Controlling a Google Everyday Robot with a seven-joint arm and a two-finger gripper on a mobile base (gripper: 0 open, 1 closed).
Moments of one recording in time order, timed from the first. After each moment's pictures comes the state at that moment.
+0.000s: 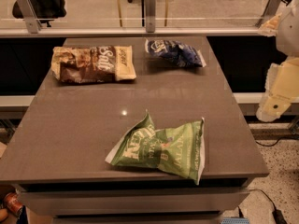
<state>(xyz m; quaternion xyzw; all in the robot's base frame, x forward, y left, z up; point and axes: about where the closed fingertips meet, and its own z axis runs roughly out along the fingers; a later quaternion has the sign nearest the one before) 0.438 -0.214 0.987 -0.60 0.78 -0.05 0.18</state>
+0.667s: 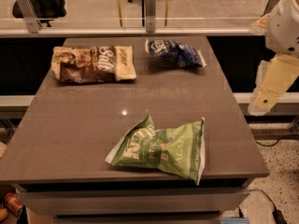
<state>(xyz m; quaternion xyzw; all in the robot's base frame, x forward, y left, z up) 0.456 -0.210 0.981 -0.61 0.77 -0.04 0.18</state>
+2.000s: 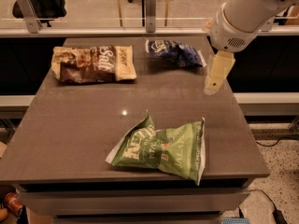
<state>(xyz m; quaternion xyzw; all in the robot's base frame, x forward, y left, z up) 0.575 -0.158 0.924 -0.67 0.71 -0.04 0.21</state>
